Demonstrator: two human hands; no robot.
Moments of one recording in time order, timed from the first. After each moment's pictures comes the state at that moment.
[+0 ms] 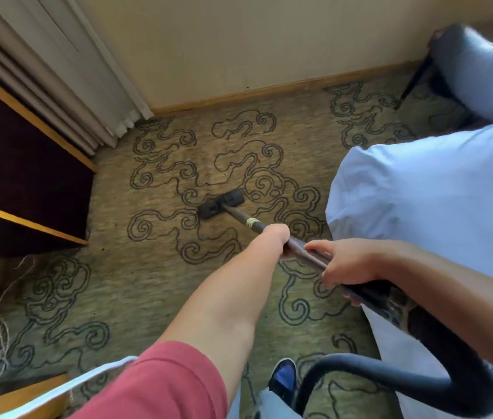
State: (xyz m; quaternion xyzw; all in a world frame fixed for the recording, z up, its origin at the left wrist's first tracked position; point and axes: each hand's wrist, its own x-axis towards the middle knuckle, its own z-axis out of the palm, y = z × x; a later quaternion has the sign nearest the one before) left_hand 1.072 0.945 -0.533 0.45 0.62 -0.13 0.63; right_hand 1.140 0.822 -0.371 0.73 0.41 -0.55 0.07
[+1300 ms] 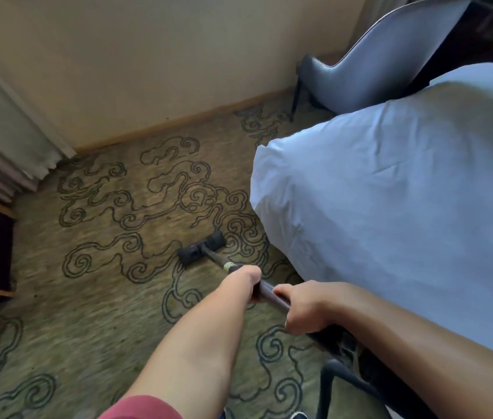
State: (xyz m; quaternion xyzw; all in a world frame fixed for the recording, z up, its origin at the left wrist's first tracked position) left_hand 0.984 0.711 -0.500 0.34 0.62 -0.22 0.67; right_hand 1.005 0.593 -0.315 0.77 0.38 -0.49 0.15
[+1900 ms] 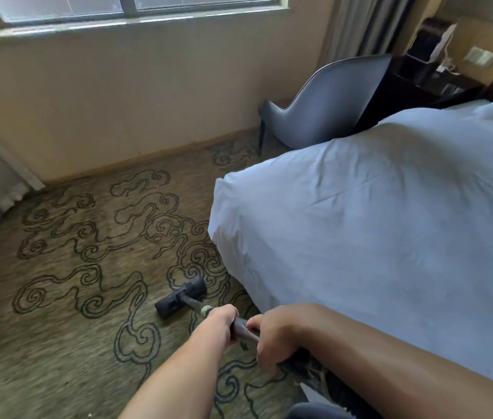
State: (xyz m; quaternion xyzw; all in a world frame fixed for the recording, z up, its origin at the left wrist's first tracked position) left_hand 1.046 0.581 -0.491 0.36 0.65 -0.15 0.65; right_hand 1.079 0.478 -0.262 0.72 0.45 -0.49 0.19
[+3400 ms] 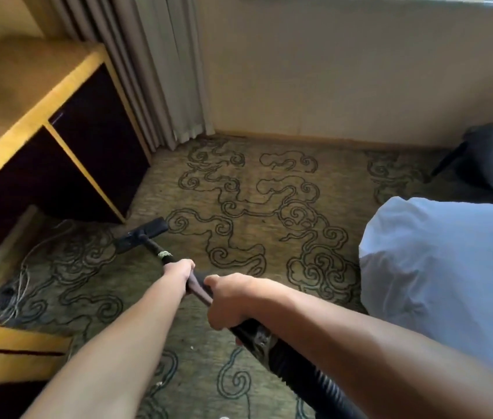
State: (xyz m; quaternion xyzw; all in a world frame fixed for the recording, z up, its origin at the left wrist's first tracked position) left_hand 0.675 0.957 -0.502 0.24 0.79 0.16 0.54; right_hand 0.785 0.845 -0.335 0.64 0.64 -0.41 0.14
